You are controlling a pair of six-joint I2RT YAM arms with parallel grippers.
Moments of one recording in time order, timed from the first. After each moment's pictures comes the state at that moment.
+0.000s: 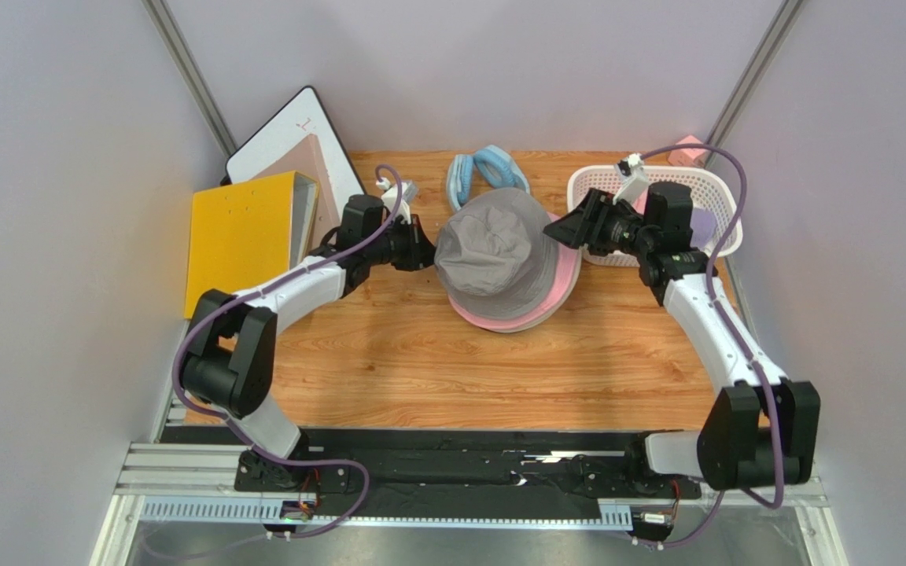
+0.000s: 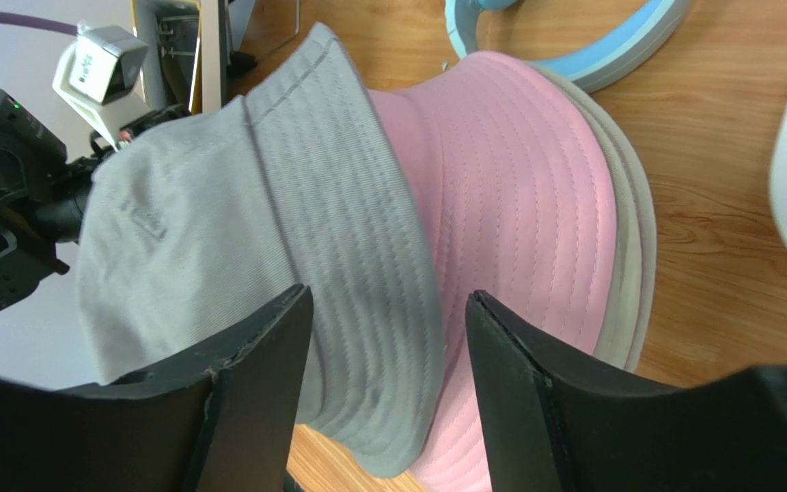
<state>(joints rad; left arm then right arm) -0.39 1.64 1.02 0.10 0.46 -0.42 0.08 1.27 1.01 -0.13 -0.62 0.48</state>
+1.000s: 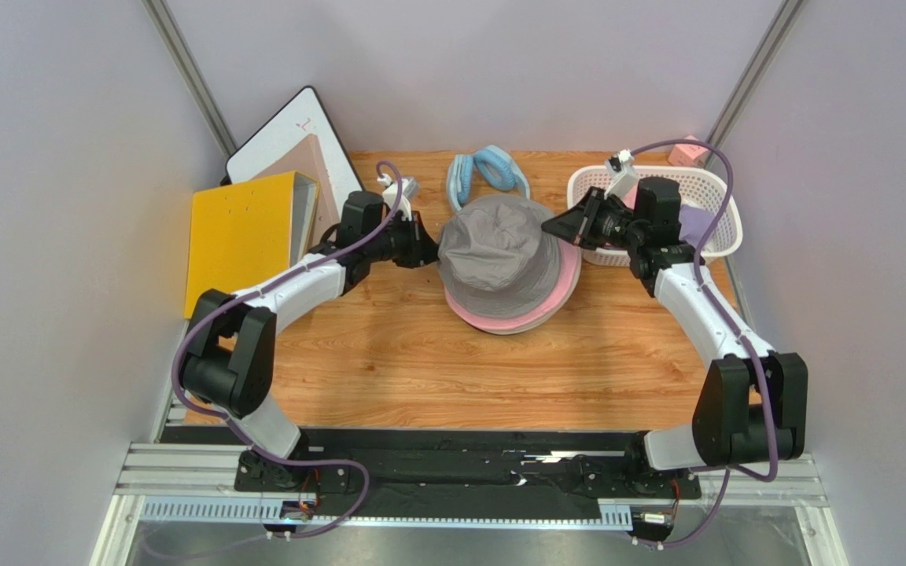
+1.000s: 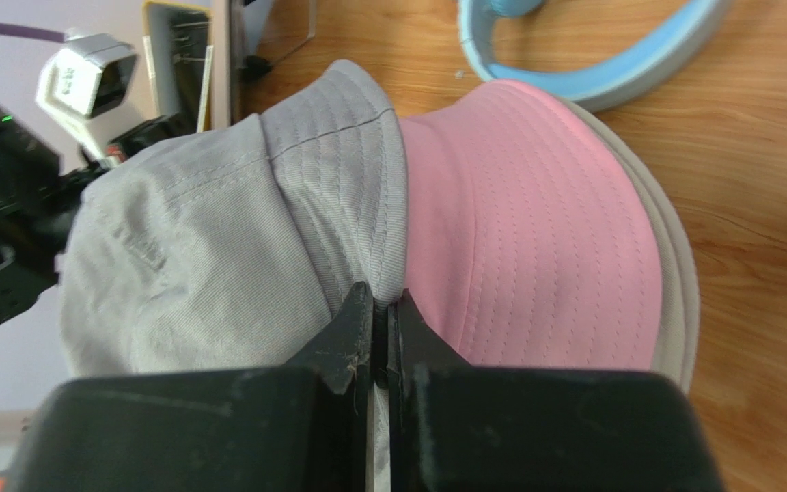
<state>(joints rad) -0.39 1.64 1.04 0.08 0.48 -0.40 0.08 1.41 1.03 0.00 -0.69 0.52</state>
